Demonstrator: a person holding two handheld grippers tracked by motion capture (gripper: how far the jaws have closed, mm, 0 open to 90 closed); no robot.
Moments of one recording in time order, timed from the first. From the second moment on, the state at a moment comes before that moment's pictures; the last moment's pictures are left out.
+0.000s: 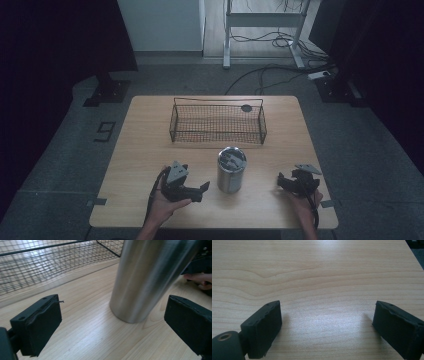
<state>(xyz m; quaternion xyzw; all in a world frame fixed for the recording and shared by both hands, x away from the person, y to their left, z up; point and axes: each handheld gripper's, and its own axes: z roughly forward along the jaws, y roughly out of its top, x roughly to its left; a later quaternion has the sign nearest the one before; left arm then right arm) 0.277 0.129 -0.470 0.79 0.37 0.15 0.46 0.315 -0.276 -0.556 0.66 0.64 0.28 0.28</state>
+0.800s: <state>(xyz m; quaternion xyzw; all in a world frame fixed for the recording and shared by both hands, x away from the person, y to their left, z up) 0.282 0.085 -0.468 0.80 0.35 0.14 0.47 0.315 -0.276 -0.556 0.66 0.64 0.28 0.28</state>
